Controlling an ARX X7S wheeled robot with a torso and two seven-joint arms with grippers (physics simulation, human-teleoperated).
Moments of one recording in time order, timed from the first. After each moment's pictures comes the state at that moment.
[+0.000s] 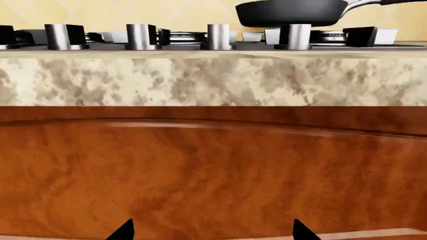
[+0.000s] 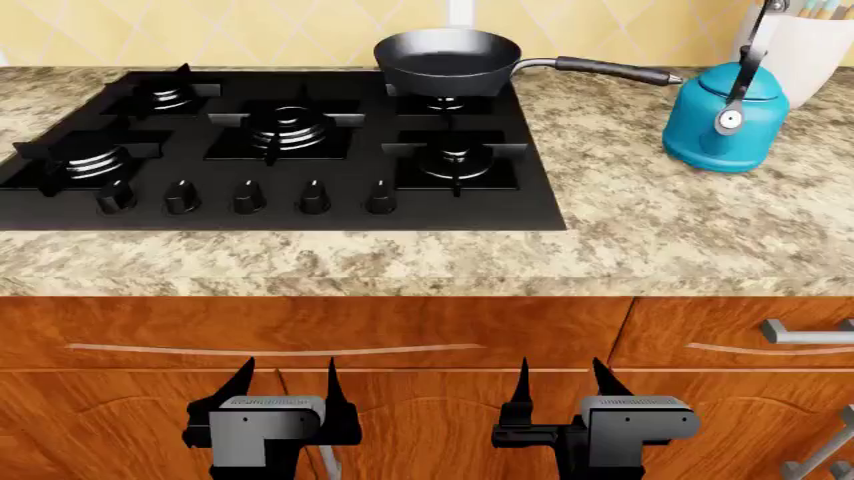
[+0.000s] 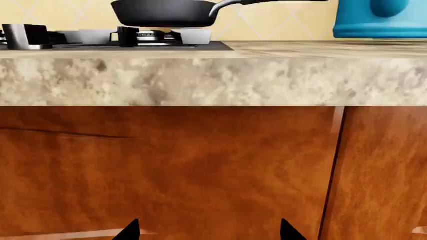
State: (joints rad) left arm 0.00 0.00 0.00 0.00 0.00 0.00 0.00; right arm 0.00 0.00 0.00 0.00 0.00 0.00 0.00
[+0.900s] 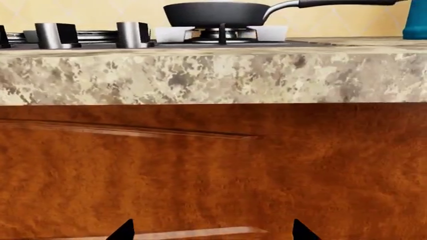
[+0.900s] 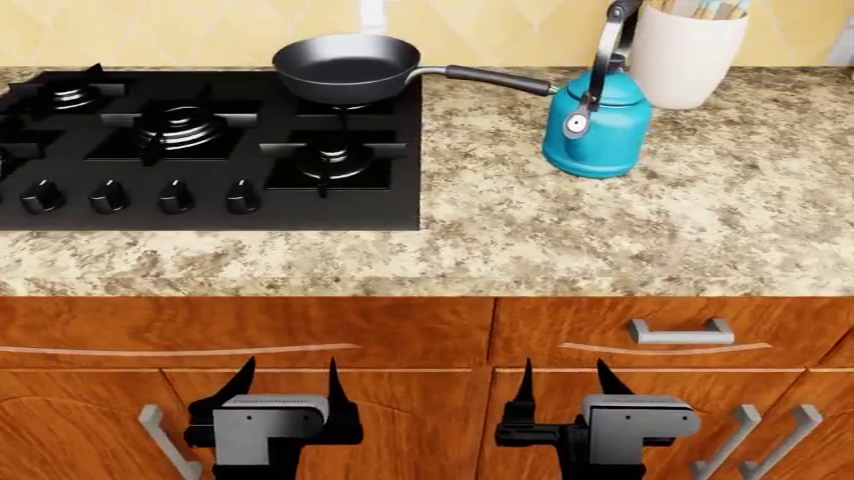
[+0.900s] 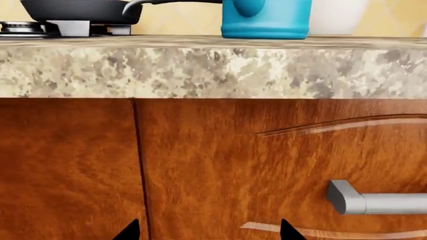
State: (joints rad) left arm -0.01 -0.07 0.10 0.00 -0.06 -0.01 -0.10; right arm 0.01 0.08 -0.08 0.02 0.07 0.01 0.10
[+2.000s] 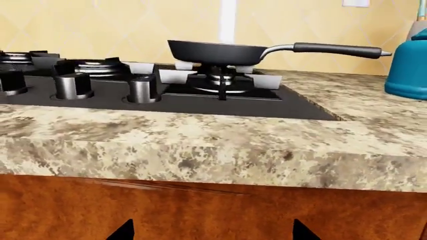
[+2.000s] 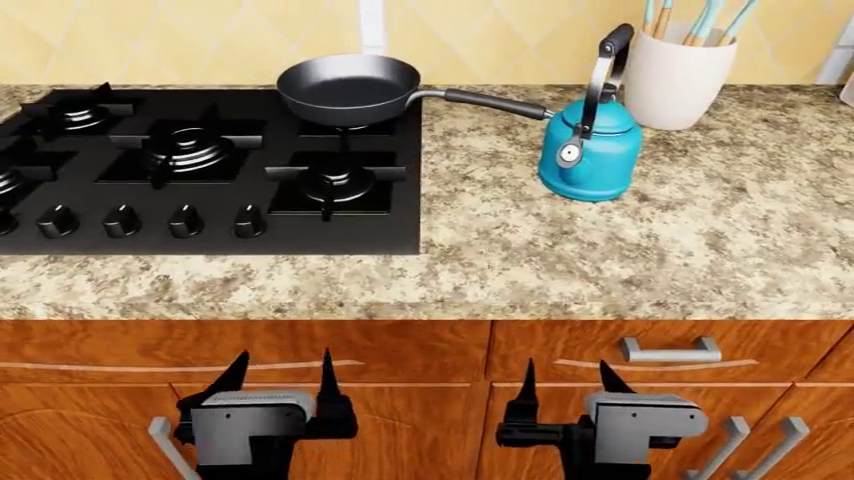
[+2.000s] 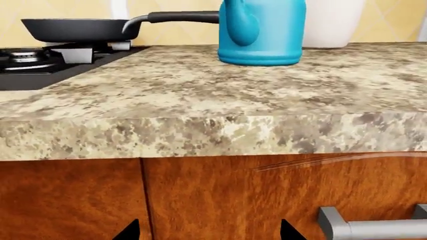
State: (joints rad) left arm 0.01 -0.14 0.14 0.10 -0.18 -0.03 -0.15; right arm 0.00 0.13 -0.14 -0.08 0.15 0.09 0.18
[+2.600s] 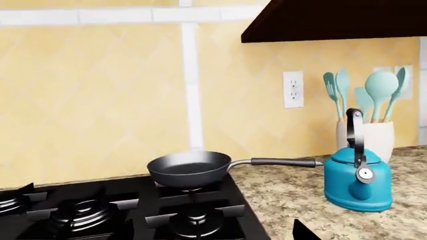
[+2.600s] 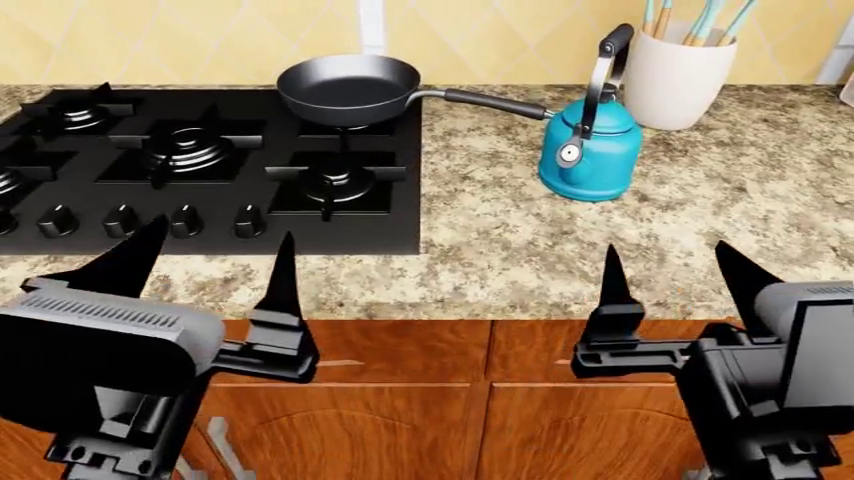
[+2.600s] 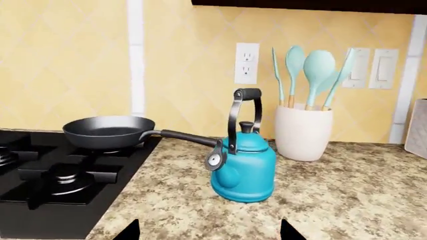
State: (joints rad) left arm -0.34 -0.79 0.27 0.97 -0.93 -0.55 -0.78; right arm 0.29 0.79 -0.11 -0.95 1.10 0.69 0.88
